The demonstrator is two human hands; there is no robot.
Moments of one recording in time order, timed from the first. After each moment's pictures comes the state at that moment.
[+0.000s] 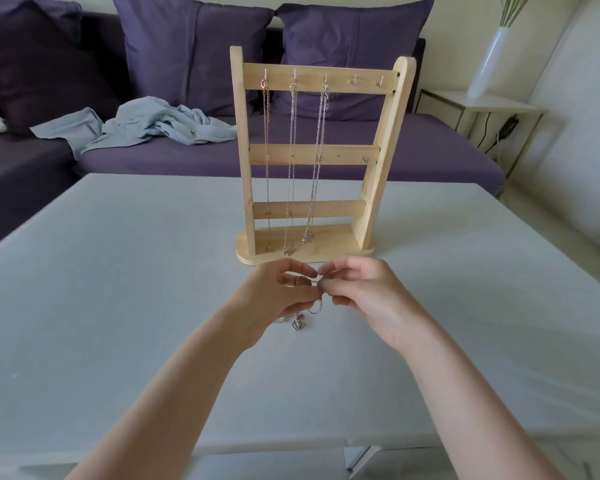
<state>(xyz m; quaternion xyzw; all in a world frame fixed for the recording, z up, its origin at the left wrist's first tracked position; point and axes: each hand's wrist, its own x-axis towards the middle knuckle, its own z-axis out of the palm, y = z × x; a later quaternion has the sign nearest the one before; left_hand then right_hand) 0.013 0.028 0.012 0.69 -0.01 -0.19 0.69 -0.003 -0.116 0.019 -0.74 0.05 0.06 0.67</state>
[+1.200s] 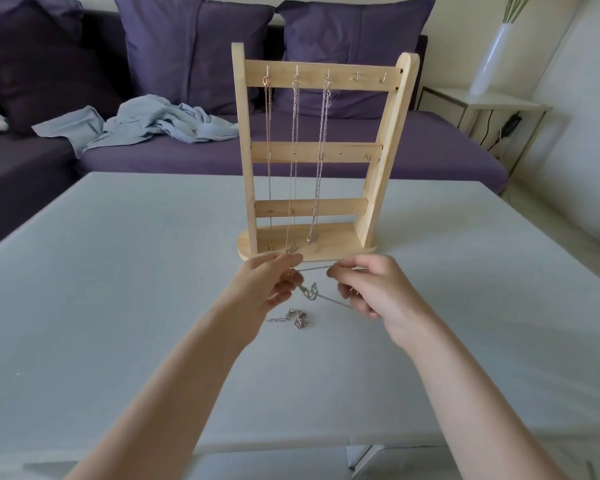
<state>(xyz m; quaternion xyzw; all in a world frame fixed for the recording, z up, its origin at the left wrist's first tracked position) 0.018 0.031 0.014 0.63 0.07 -0.15 0.76 -0.003 -0.121 0.022 -0.78 0.09 0.04 0.62</state>
